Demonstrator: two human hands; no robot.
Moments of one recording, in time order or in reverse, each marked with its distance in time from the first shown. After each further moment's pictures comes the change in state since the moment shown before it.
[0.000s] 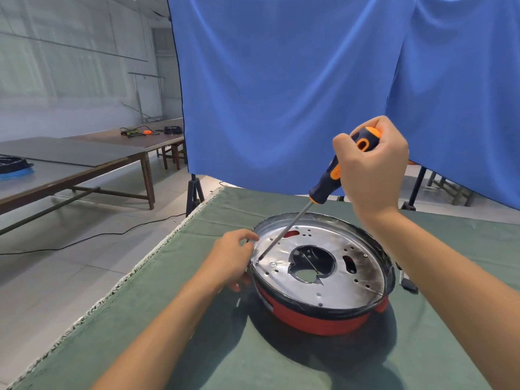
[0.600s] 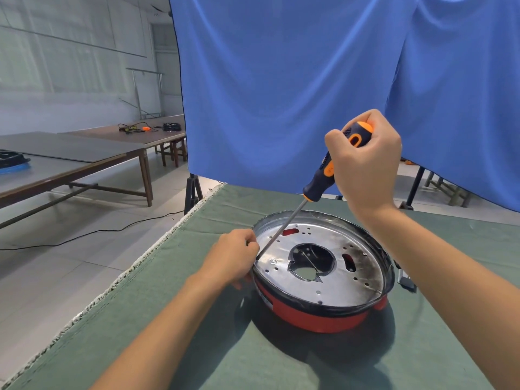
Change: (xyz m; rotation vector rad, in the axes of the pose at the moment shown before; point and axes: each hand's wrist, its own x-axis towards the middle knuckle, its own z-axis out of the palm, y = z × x) left_hand -0.001 0.001 0.003 0.161 -0.001 0.034; right_hand -0.001 -0.008 0.007 0.018 -0.067 -0.032
